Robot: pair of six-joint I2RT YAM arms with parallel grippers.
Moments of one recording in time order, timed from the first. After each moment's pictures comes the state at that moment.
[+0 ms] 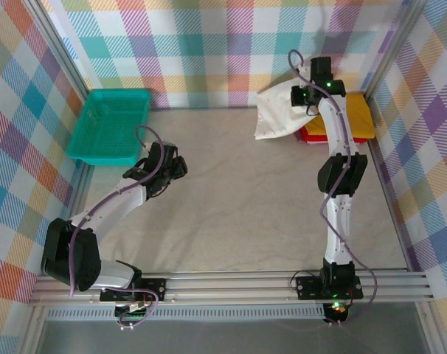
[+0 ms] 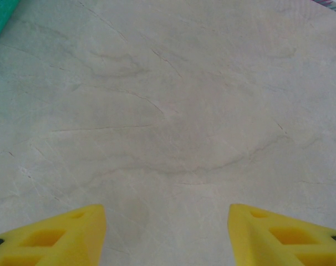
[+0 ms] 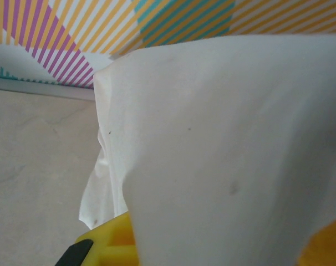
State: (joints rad) left arm -0.38 1.38 0.97 -0.40 -0.23 -0.63; right arm 0.07 2.46 2.69 -1.00 -0.15 -0.07
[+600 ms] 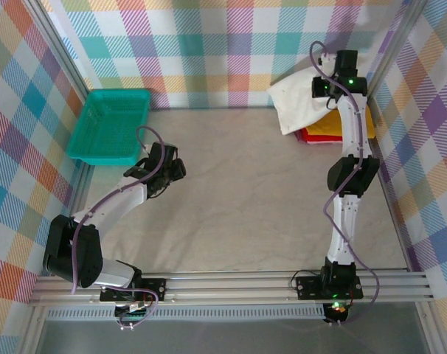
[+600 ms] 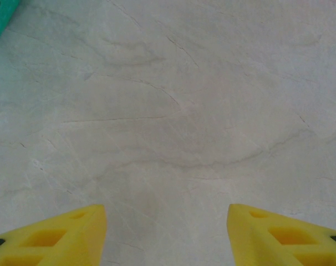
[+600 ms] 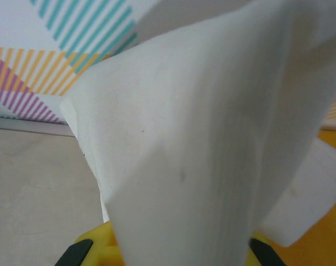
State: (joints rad) left arm -0.37 1.40 0.97 -0.43 -0.23 -0.62; right arm -0.06 2.45 2.75 -0.96 -0.17 -0.13
